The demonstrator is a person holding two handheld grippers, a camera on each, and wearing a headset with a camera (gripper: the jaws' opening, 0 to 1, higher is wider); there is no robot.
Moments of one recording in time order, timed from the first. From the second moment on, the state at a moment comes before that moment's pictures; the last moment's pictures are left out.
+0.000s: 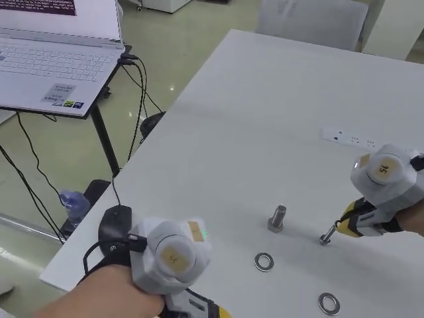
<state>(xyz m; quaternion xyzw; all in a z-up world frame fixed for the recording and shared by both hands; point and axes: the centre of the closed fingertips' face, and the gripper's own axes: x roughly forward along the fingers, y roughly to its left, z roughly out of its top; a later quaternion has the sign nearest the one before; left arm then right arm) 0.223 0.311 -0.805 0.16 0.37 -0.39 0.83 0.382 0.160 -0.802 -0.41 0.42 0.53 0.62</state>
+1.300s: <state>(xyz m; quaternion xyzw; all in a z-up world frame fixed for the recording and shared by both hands) 0.213 0.319 -0.814 0.15 0.39 -0.37 0.83 0.385 0.160 -0.845 -0.43 0.44 0.53 0.58</state>
